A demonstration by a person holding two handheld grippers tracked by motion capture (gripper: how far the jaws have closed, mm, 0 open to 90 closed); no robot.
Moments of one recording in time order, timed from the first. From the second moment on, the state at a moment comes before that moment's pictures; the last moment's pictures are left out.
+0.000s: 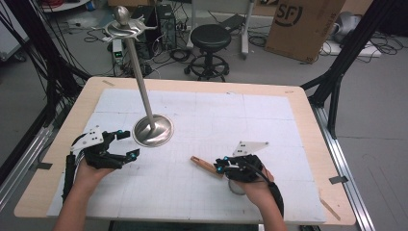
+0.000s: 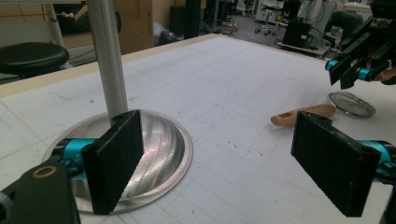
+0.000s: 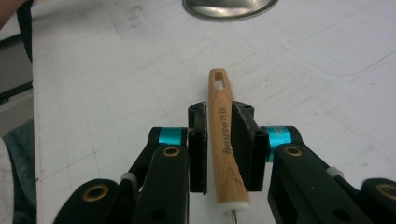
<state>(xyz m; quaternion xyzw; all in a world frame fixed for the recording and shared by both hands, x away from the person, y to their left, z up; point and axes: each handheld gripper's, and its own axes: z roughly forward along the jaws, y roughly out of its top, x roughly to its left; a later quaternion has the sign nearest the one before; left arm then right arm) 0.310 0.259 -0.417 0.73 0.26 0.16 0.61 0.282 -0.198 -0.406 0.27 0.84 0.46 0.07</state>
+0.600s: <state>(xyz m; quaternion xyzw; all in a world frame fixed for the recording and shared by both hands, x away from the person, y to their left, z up) 0.309 0.252 -0.417 0.73 0.25 0.15 0.61 0.279 -0.235 -0.406 0.30 0.81 0.49 0.10</state>
